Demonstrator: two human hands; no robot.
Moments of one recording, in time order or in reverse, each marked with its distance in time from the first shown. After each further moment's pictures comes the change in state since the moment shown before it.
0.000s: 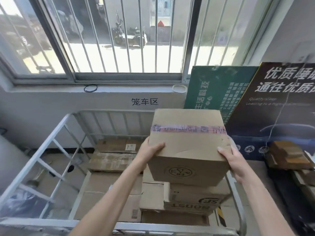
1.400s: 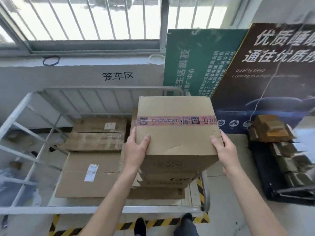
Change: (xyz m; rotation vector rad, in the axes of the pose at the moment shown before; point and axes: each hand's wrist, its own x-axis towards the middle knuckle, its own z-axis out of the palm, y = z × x) left_hand -0.008 -0.049 0.140 0.209 0.293 0.115; right_hand 0.045 0.047 -0.111 -0.117 0.166 -0.015
